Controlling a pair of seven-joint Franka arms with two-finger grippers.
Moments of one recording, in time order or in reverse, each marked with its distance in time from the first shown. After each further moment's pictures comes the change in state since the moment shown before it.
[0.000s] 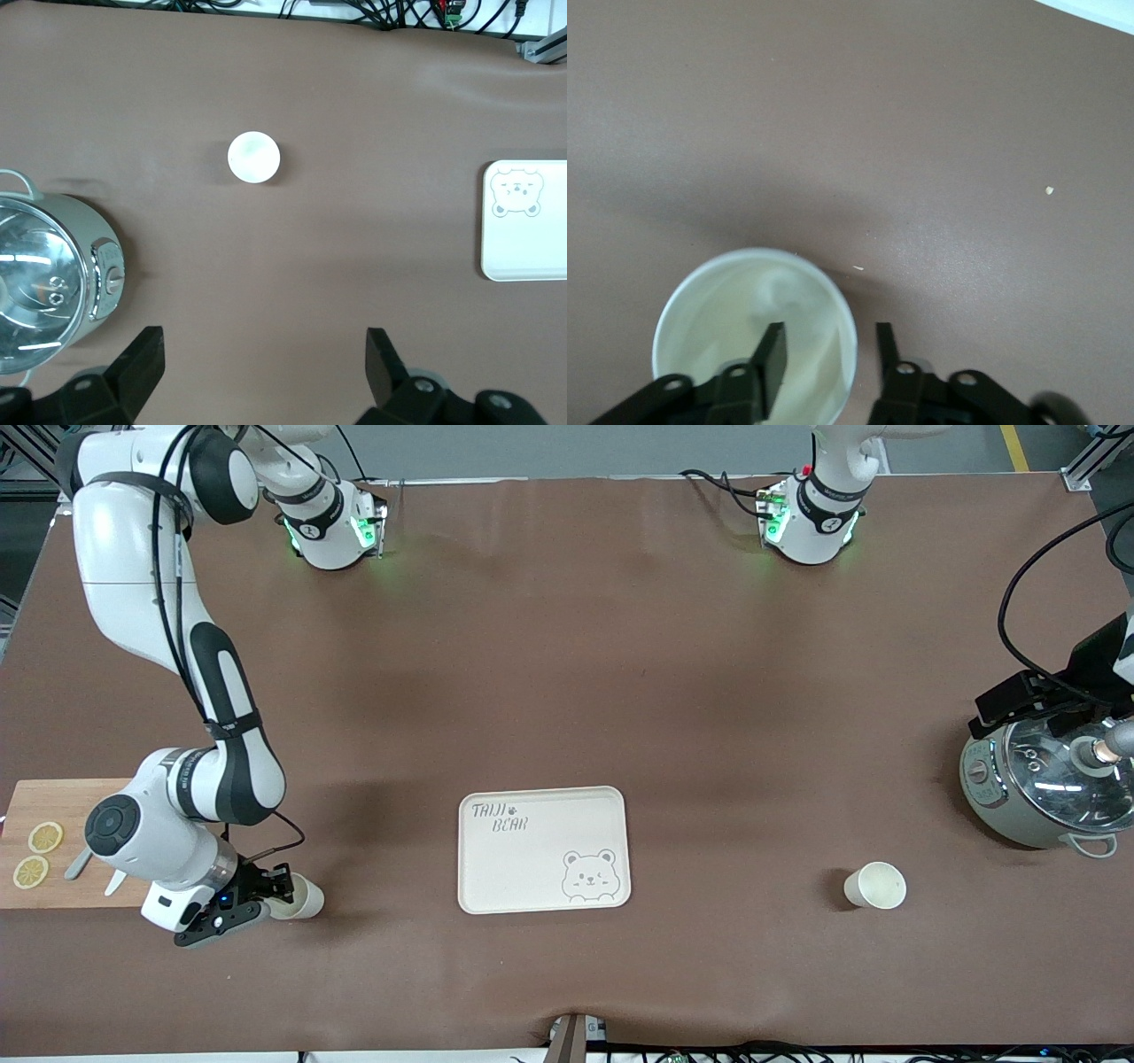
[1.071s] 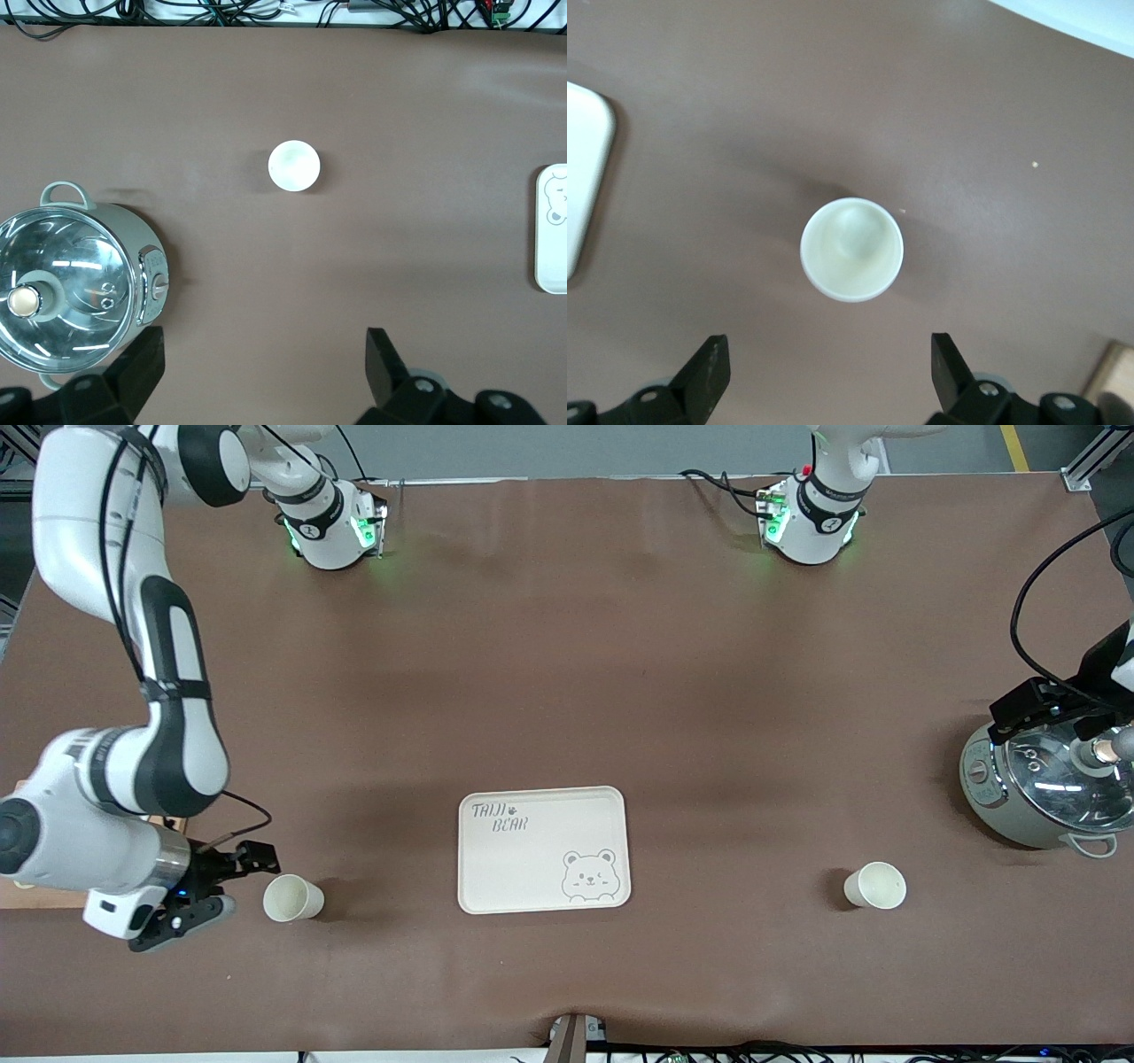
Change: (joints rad) left arm 0.010 0.002 -0.015 -0.002 0.100 0.012 0.000; right arm -0.002 -0.104 -0.014 0.255 0.000 -0.543 0.021
